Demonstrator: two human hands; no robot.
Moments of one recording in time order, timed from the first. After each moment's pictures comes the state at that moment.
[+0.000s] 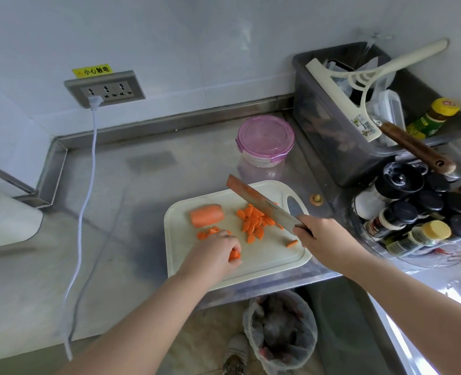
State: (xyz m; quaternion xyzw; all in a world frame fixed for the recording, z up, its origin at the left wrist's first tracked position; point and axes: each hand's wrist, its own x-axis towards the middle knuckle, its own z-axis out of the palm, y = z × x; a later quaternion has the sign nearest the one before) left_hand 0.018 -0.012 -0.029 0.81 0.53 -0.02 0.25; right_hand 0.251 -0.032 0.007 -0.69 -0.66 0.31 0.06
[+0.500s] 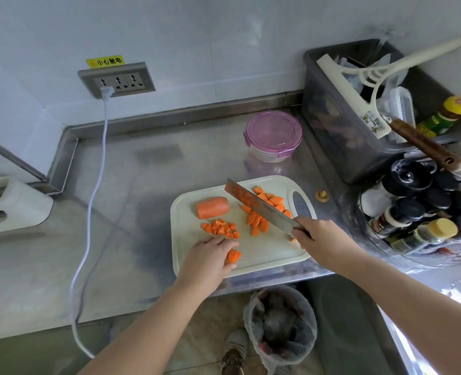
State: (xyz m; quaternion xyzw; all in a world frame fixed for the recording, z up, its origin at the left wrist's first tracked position) left_hand -0.002 -0.041 -0.045 0.83 0.54 -0.02 0.17; right_hand 0.238 -0.040 0.008 -0.68 -0.66 0.32 0.02
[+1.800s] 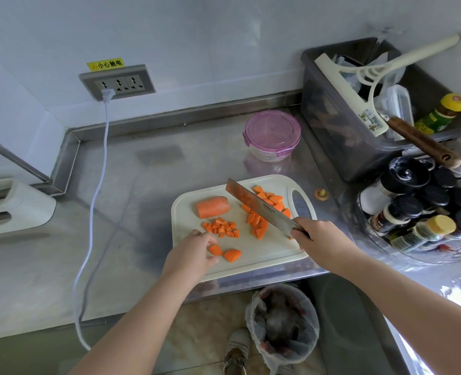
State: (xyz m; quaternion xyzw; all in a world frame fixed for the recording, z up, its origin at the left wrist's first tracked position) left_hand -0.020 -0.033 -0.032 0.69 0.67 -0.03 0.27; right_hand 0.238 -0.044 0.006 -0.68 -0.65 0.33 0.03
